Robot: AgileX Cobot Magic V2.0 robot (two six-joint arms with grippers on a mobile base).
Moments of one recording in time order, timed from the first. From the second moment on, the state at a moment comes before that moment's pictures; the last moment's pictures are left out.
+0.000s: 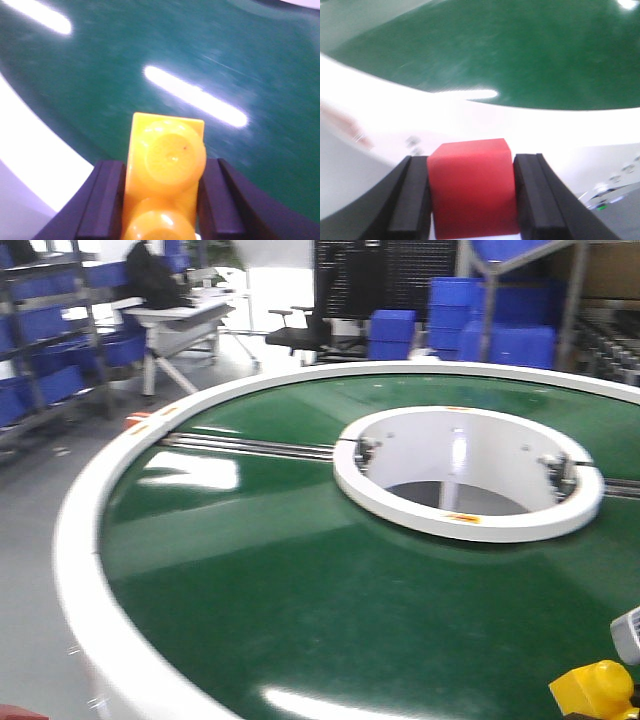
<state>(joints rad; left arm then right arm) -0.34 0.69 -0.69 -0.17 0.67 0.13 0.32 0.85 -0.76 -0.07 0.71 -0.05</state>
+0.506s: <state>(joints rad) -0.34 0.69 -0.69 -0.17 0.67 0.13 0.32 0.85 -0.76 -0.07 0.71 -0.05</state>
